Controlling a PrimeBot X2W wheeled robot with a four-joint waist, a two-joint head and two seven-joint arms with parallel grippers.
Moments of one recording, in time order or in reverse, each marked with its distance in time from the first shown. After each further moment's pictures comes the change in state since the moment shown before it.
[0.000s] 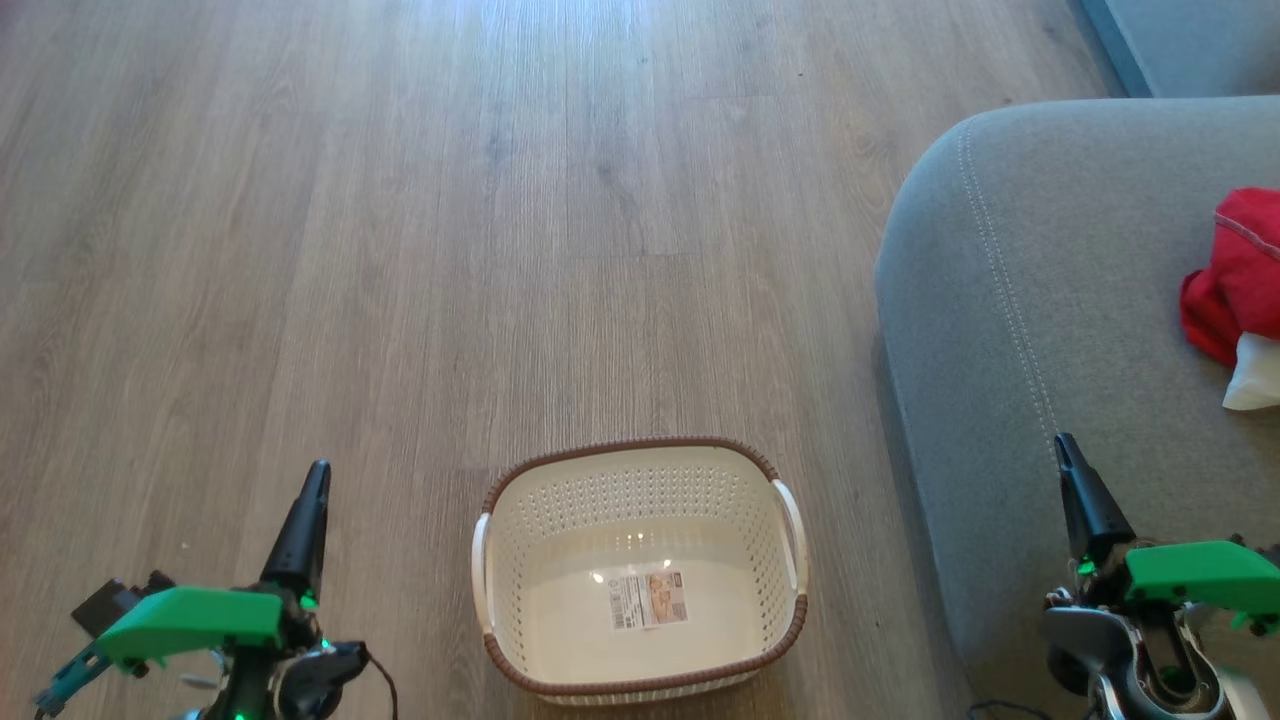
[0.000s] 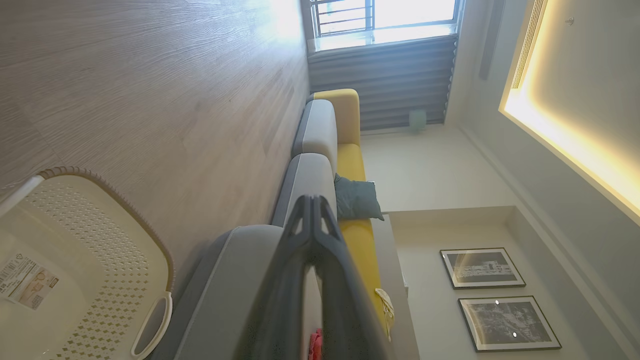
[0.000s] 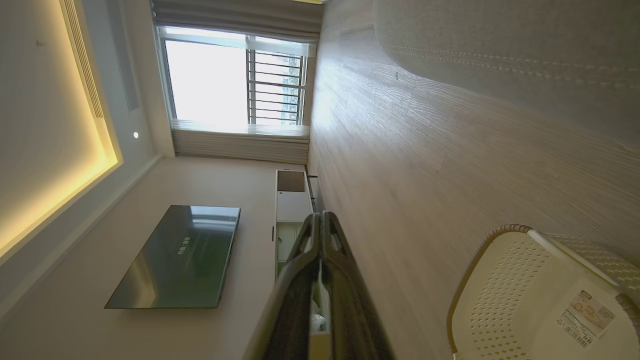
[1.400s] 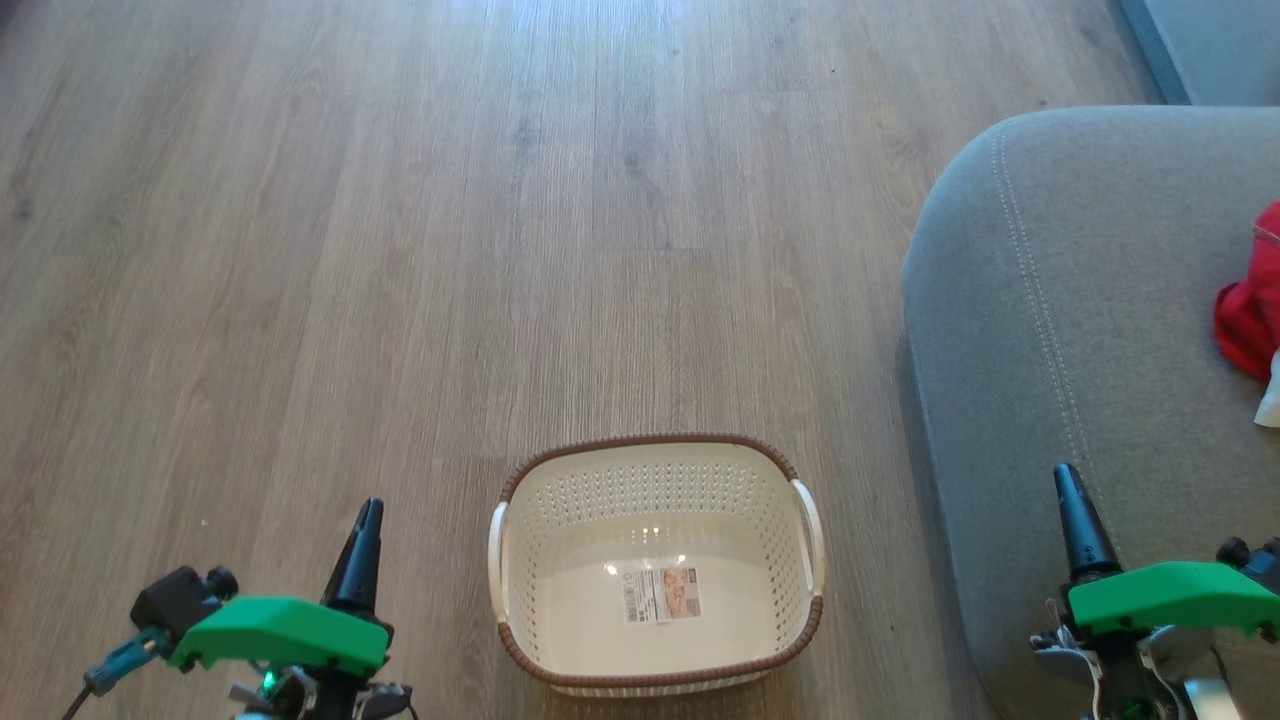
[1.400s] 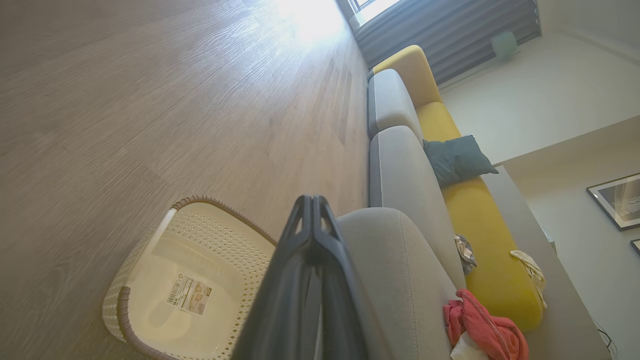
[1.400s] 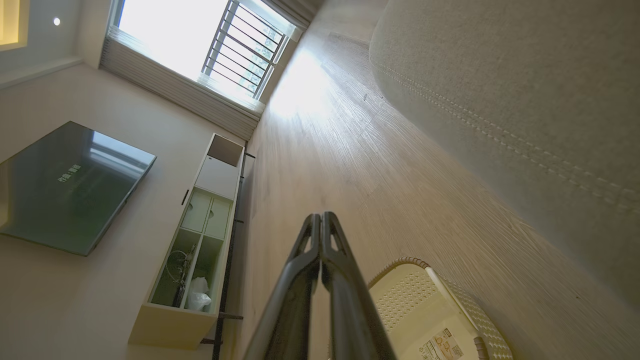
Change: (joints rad) left arm 0.036 0.001 -0.108 -0.005 0.450 0.086 -0.115; right arm 0.042 -0.013 0.036 0.007 -0.432 0.000 -0.113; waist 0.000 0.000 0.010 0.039
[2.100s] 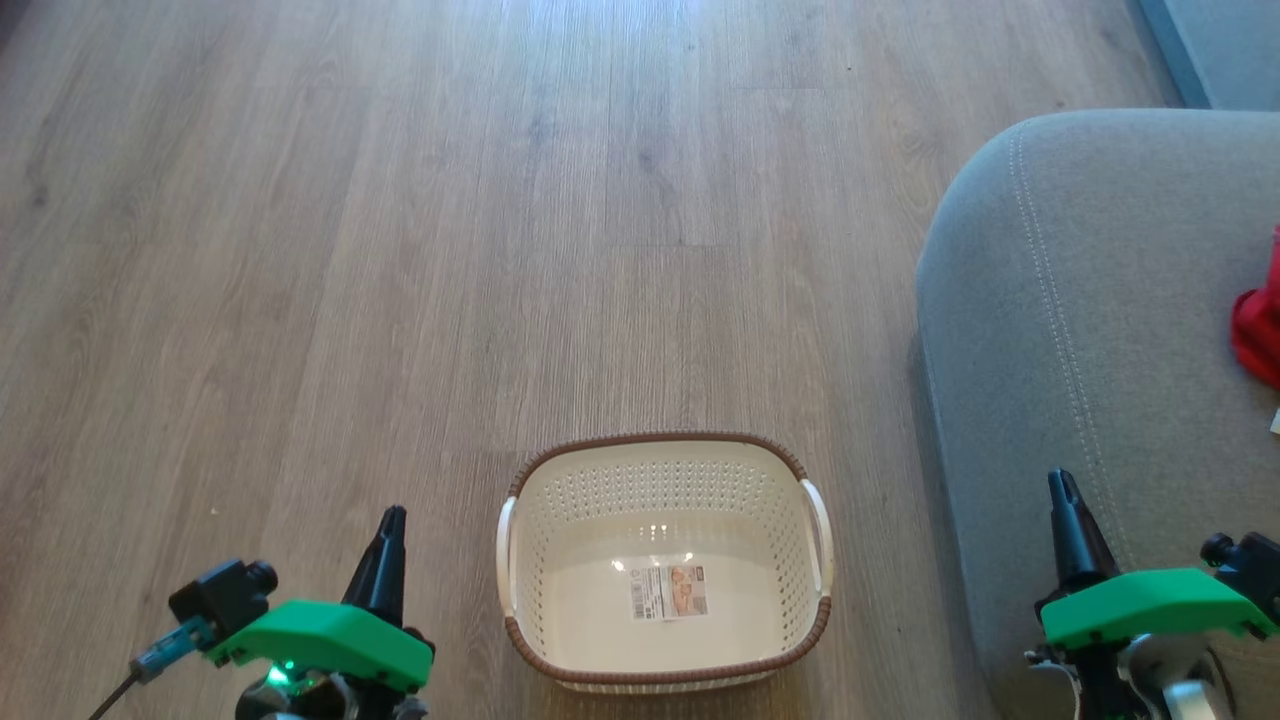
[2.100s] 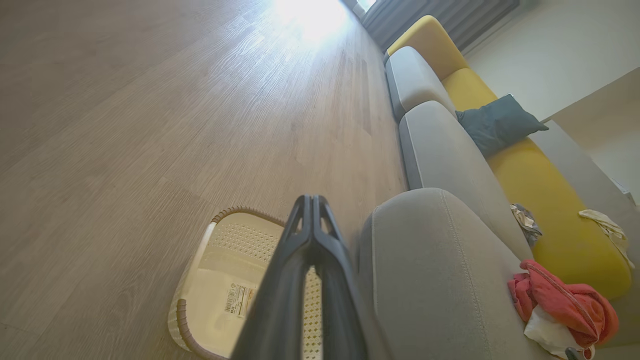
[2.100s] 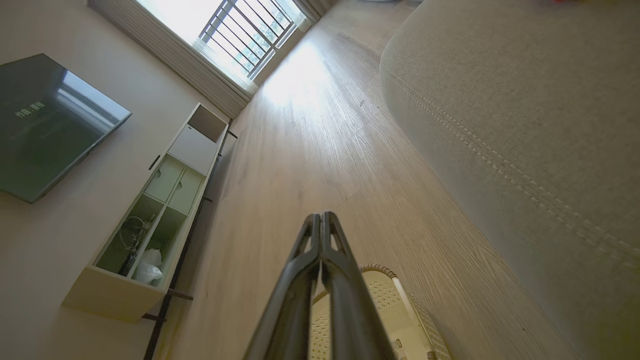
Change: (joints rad) left arm 0.006 -0.001 -0.060 -0.001 0.234 0.044 -0.061; right arm 0.013 -0.003 0.023 0.004 -0.219 0.000 -0.062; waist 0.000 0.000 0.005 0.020
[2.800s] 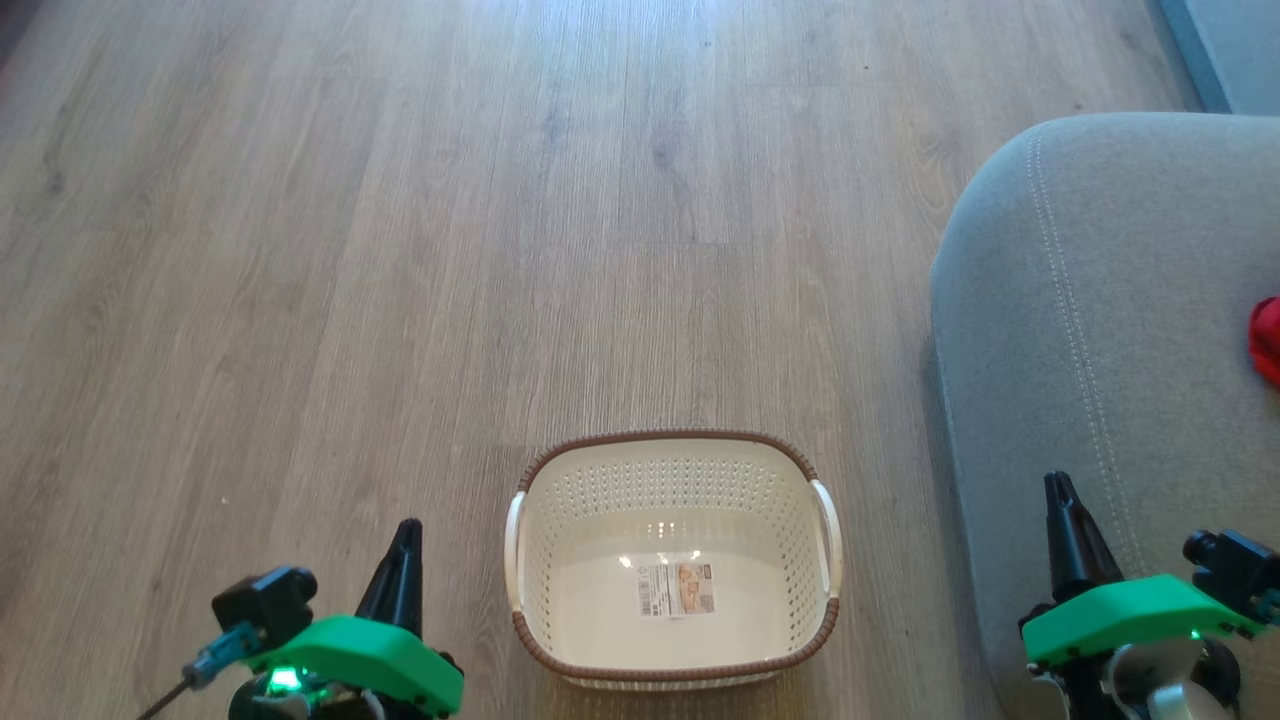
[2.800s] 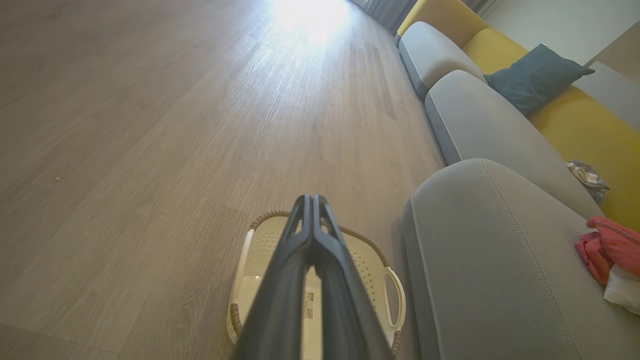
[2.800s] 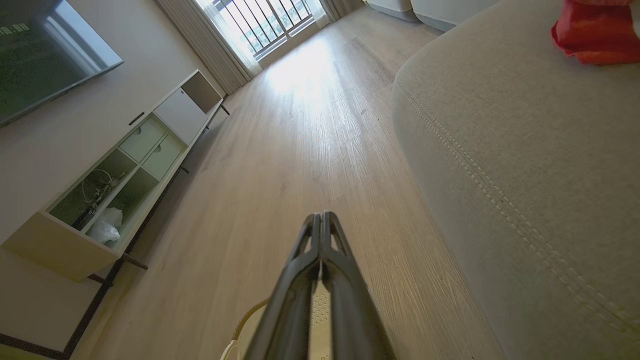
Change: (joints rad) left arm 0.021 -0.003 -0.043 0.000 0.238 0.044 -0.053; right arm 0.011 -0.011 0.018 0.002 -0.222 0.000 -0.056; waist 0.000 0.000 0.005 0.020
